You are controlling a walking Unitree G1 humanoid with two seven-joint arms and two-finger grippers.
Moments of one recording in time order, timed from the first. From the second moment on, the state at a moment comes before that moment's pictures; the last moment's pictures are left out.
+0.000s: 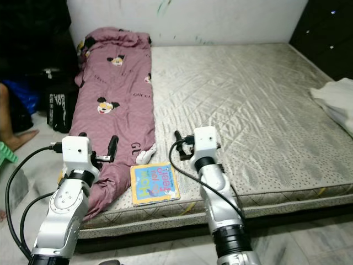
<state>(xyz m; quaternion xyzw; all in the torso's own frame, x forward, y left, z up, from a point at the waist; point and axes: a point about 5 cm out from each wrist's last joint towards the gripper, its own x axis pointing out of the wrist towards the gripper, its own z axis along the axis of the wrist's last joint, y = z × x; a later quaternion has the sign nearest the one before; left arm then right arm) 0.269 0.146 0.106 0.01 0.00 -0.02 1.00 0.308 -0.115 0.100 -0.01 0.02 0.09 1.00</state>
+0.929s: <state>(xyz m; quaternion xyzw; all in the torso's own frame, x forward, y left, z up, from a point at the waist) 0.269 0.136 0.110 0.00 -0.01 -0.05 1.00 0.308 -0.123 0.094 -0.02 0.03 0.08 1.00</state>
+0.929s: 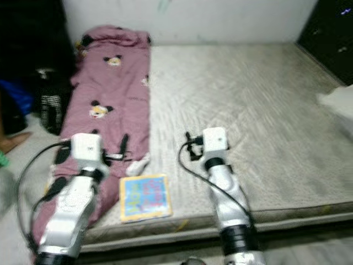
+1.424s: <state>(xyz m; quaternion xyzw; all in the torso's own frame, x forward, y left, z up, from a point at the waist) 0.264 0.156 0.114 0.03 -0.02 0.00 1.00 0.307 -0.119 0.094 -0.03 0.03 0.09 1.00</state>
